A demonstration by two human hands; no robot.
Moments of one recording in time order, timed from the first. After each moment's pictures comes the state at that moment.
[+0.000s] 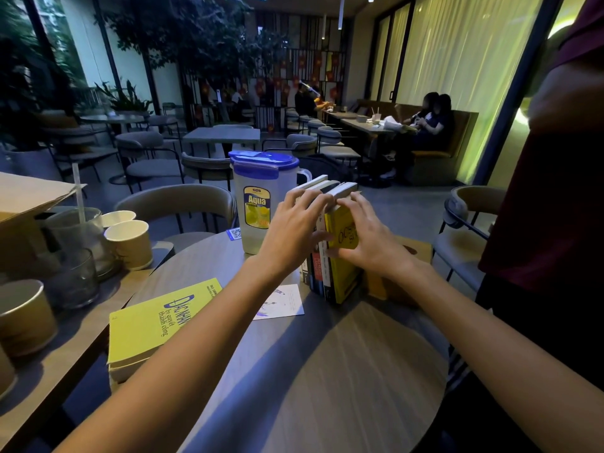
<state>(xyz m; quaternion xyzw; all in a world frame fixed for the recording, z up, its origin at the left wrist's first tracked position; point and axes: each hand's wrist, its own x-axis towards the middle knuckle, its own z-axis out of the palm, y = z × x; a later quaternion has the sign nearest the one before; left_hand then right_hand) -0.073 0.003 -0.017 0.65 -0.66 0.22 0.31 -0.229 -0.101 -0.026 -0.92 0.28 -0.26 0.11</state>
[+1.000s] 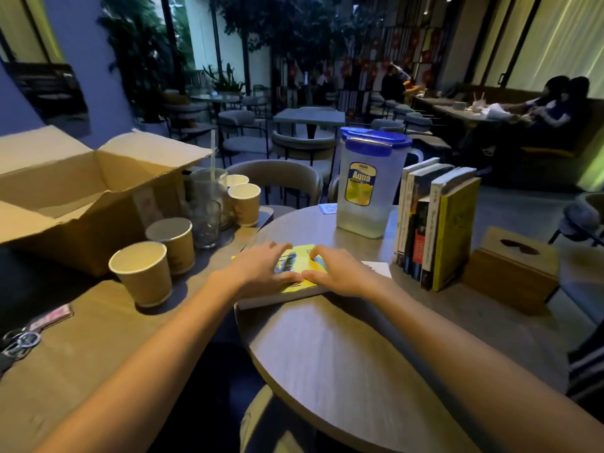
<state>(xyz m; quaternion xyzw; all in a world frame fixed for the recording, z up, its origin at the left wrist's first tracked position) 0.068 0.189 -0.097 0.86 -0.50 -0.08 0.08 -0.078 0.038 -0.098 -0.96 0.18 -0.03 0.20</state>
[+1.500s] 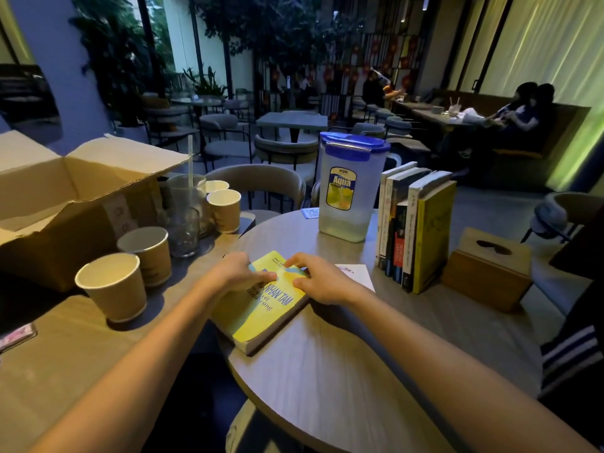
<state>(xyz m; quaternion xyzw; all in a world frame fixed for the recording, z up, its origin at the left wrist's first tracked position) 0.083 0.174 -0.100 0.91 -0.34 -0.18 0.15 -0.076 0.039 -0.105 -0.93 0.18 -0.05 0.32</state>
